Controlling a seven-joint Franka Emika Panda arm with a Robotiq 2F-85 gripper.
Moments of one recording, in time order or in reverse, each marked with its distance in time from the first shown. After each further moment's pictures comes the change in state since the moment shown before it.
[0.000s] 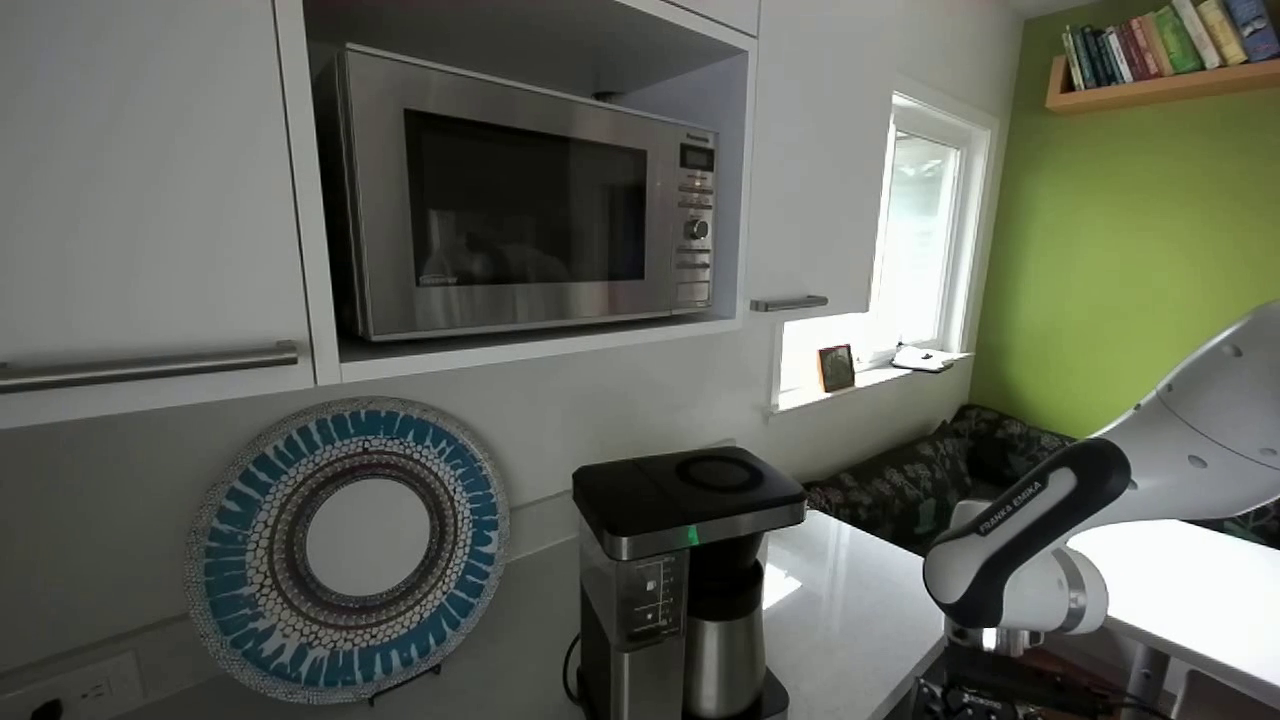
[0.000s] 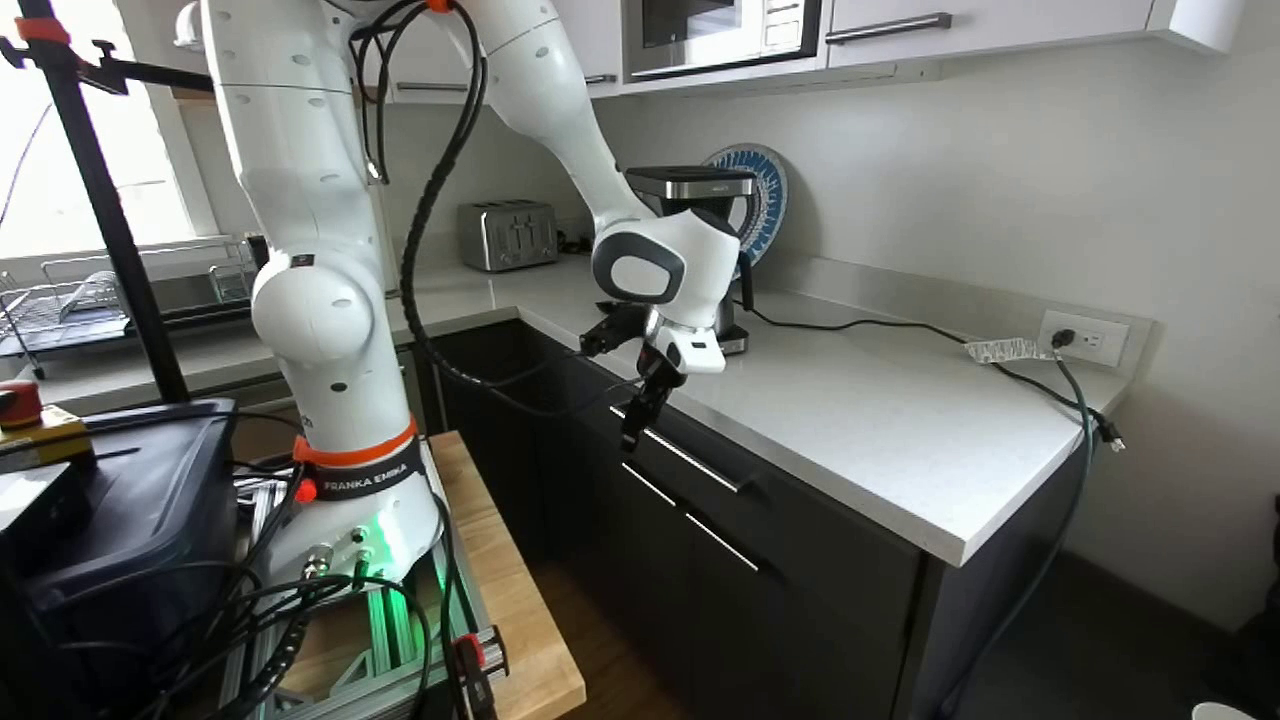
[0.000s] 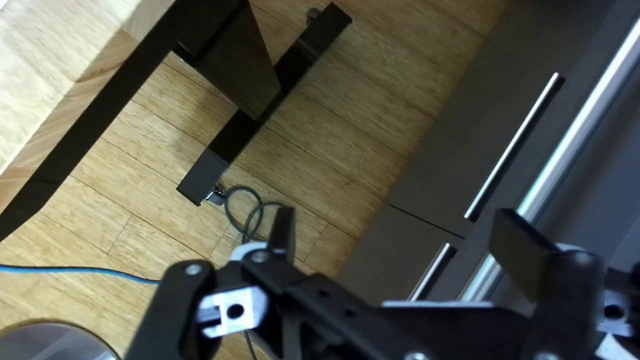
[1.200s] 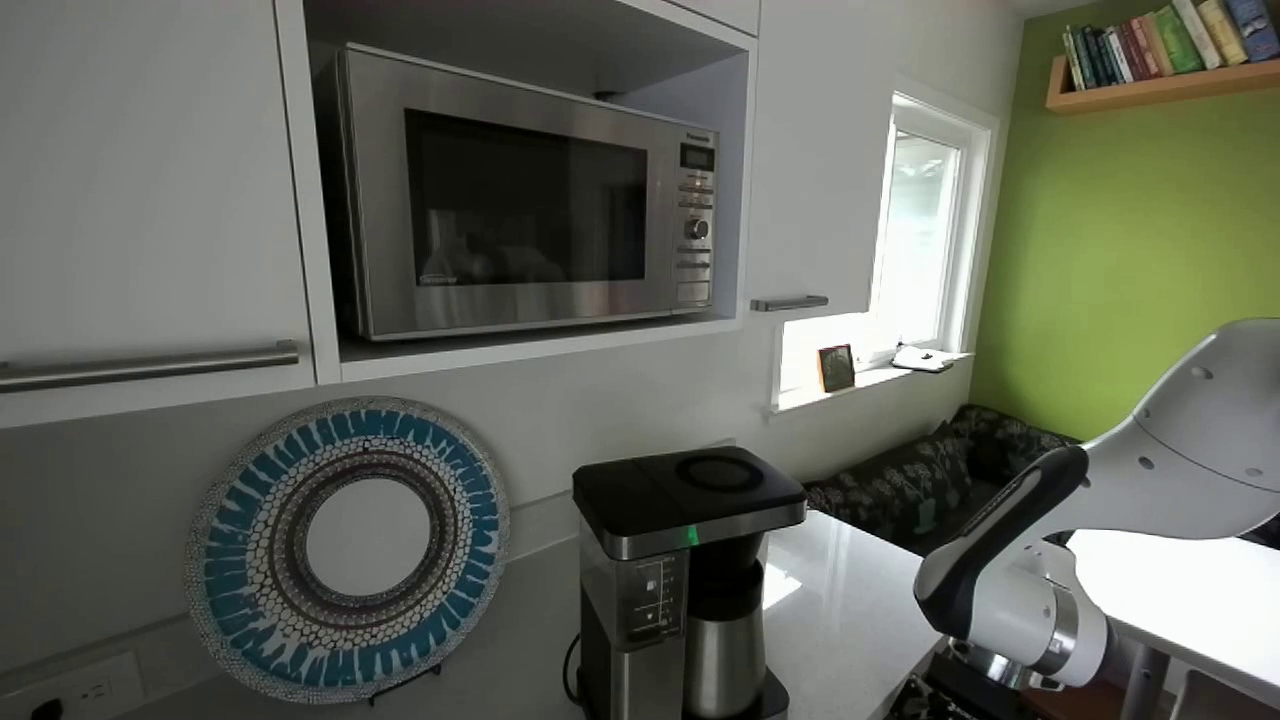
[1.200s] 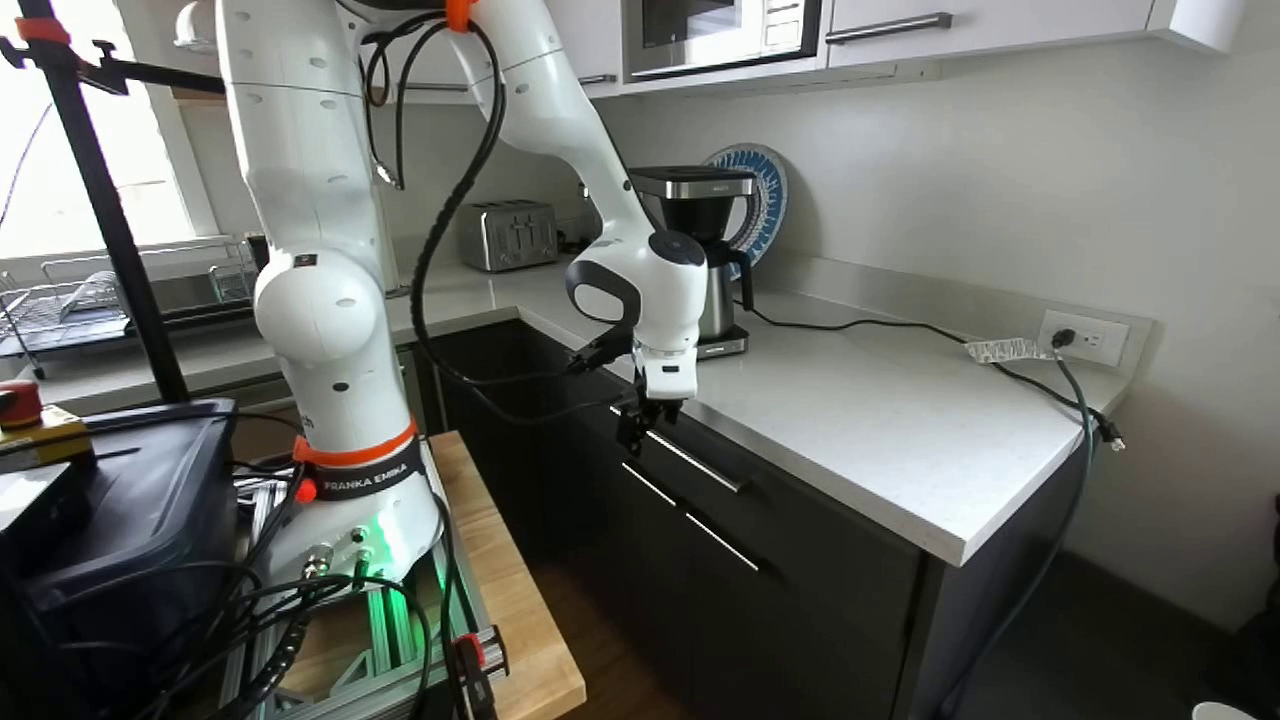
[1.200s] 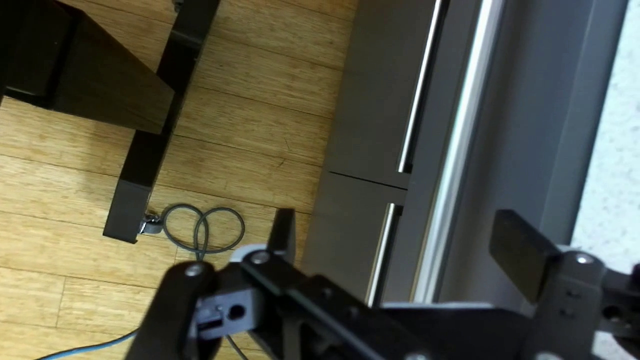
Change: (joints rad) arm 0.025 0.043 0.051 -0.068 0.507 0.278 -0.109
